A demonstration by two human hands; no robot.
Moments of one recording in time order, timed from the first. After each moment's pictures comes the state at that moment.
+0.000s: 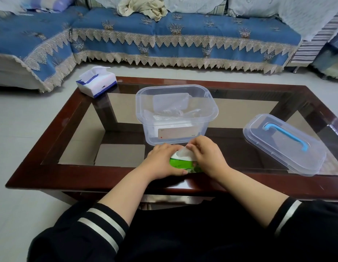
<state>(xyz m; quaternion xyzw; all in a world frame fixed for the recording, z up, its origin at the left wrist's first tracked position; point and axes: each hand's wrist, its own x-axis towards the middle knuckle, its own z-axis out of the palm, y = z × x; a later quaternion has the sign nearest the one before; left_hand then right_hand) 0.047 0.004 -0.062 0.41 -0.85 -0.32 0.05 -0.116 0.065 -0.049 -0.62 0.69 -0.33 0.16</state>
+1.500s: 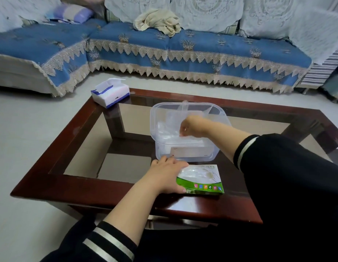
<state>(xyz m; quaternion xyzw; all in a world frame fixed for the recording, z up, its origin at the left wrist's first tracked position) 0.057 -0.018 -0.052 0.40 -0.89 -0.20 -0.07 -0.120 -0.106 -0.001 -0.74 0.65 0.03 0.15</state>
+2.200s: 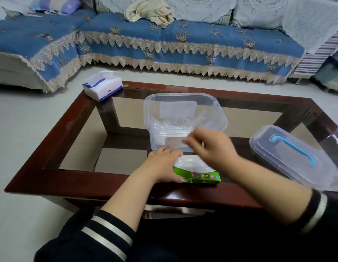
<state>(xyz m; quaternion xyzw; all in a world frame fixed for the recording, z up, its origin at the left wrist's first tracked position) 0.050 -0.017 -0.051 0.40 -0.89 -0.21 -0.05 -0.106 0.046 0.014 -0.72 0.62 -0.29 0.07</state>
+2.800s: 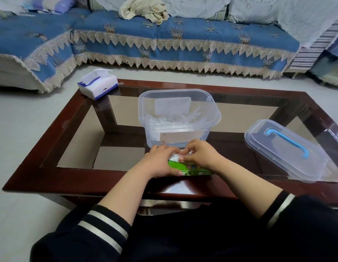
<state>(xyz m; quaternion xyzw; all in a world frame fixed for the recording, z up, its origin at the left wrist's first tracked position) 0.051 -0.014 -0.056 0.42 -0.86 -0.29 -0.02 -0.117 0.034 -0.037 -0.60 0.71 -0.17 0.31</state>
